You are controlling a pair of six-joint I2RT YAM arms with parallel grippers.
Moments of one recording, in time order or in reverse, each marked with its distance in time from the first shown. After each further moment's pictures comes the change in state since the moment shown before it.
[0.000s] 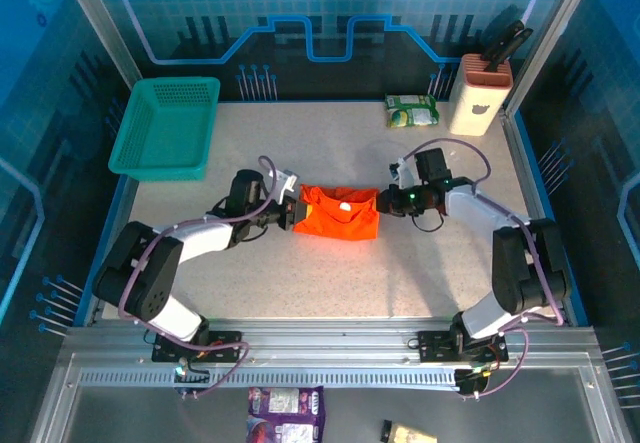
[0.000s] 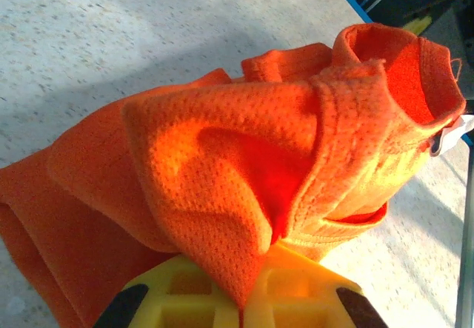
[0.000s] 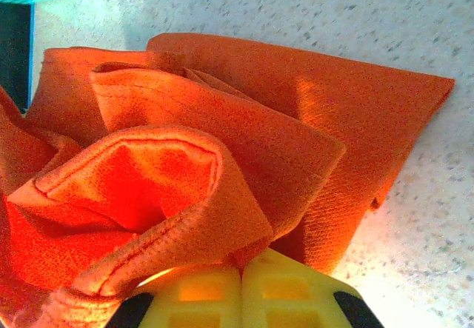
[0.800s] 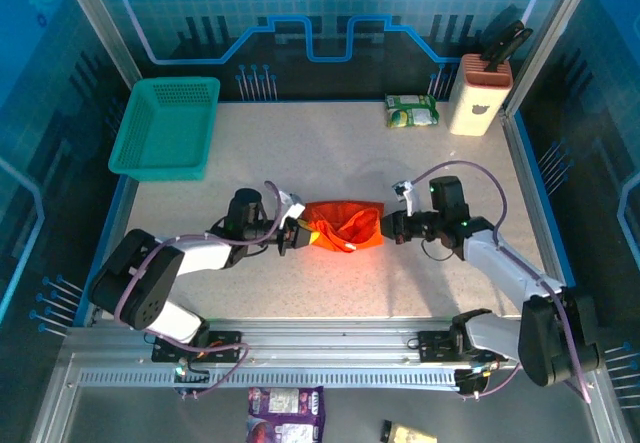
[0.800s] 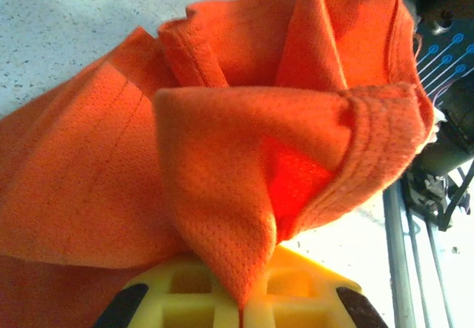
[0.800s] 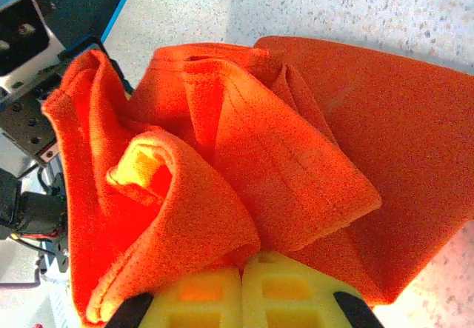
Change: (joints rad) left arm -0.058 -0.073 -0.213 0.235 0.230 0.153; right arm 0.029 -0.411 -0.344 0.166 -0.107 -0.145
